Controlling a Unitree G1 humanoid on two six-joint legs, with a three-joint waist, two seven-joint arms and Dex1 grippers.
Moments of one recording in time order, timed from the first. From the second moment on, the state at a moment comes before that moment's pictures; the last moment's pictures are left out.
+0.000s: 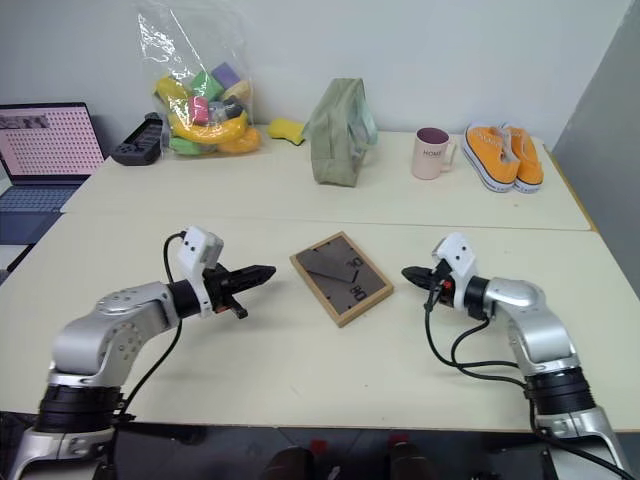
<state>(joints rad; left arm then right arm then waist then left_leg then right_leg) -0.41 0.60 0.07 0.01 -0.49 0.66 -0.72 -0.46 -0.50 0.08 0.09 0.28 0.36 0.85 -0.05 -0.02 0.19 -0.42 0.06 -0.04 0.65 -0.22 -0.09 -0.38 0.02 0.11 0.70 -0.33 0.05</state>
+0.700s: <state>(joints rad) -0.64 0.43 0.01 0.41 -0.32 0.45 -0.78 -0.50 -0.37 0.10 0.33 0.18 0.18 0.73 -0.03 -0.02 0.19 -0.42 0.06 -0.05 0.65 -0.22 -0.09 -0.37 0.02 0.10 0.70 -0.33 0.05</state>
